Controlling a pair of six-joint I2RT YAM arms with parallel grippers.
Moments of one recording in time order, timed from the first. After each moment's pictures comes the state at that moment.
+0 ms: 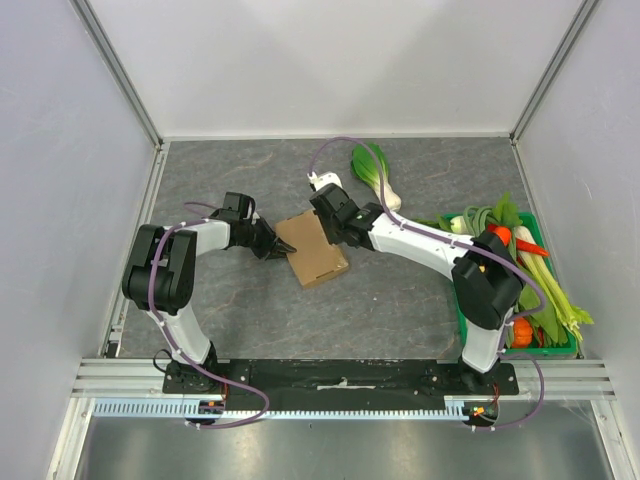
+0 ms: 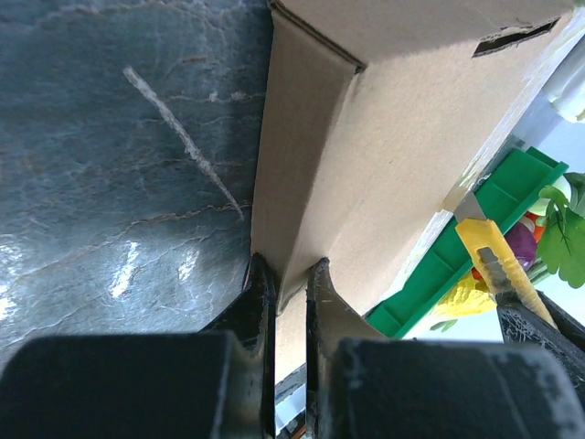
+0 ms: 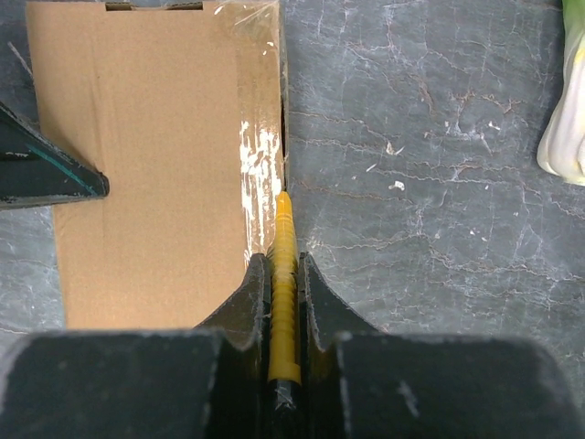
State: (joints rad) left arm -0.19 1.80 0.91 -0.19 0.55 -0.92; right arm 0.83 1.84 1.41 -0.45 0.35 0.28
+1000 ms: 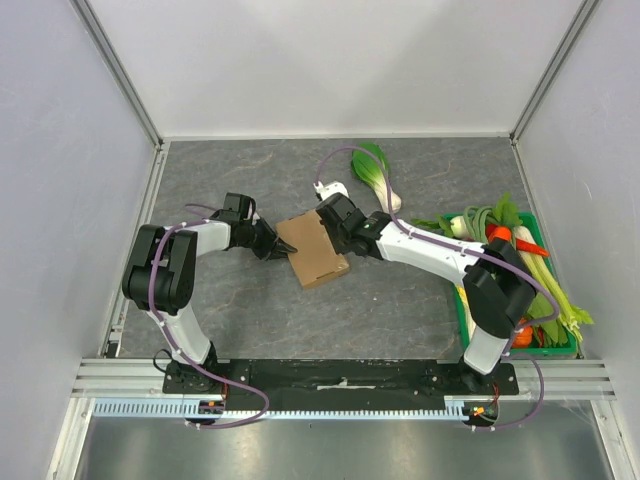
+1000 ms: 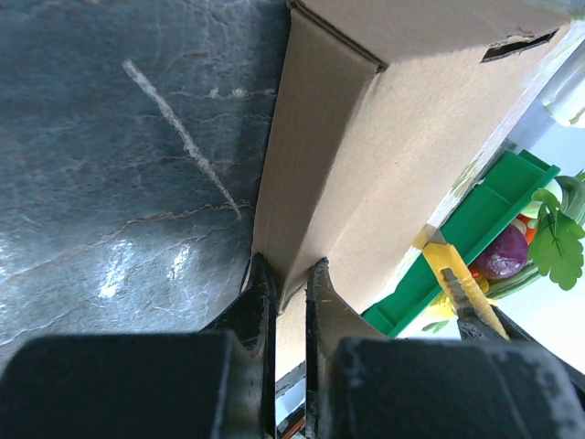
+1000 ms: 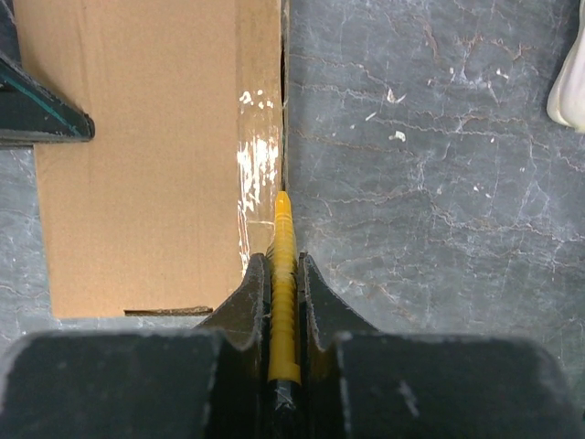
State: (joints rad) left arm -0.19 1.80 0.90 -0.18 0.55 -0.95; right arm 0.85 1.76 1.30 -0.45 0.34 0.29
